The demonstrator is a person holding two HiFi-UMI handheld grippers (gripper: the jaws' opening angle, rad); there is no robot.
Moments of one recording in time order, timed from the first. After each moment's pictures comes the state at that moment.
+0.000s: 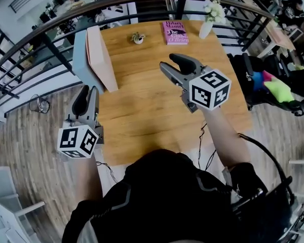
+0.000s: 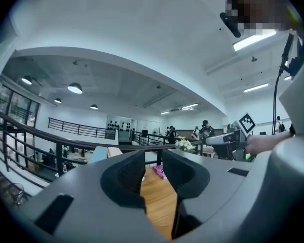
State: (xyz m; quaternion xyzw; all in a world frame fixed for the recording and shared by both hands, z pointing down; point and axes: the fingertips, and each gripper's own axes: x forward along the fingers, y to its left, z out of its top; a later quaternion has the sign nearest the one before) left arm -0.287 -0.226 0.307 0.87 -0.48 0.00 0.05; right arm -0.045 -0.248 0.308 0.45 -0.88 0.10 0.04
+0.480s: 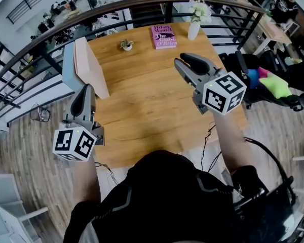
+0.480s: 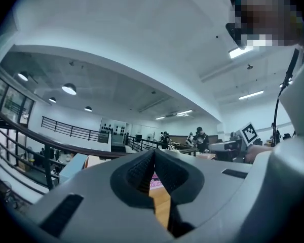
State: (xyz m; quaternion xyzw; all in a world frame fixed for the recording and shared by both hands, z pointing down) left arm -0.204 -0.208 0.262 0.89 -0.45 -0.03 0.04; right arm 0.064 -0.208 0.271 0.50 -0.87 0.06 0.02
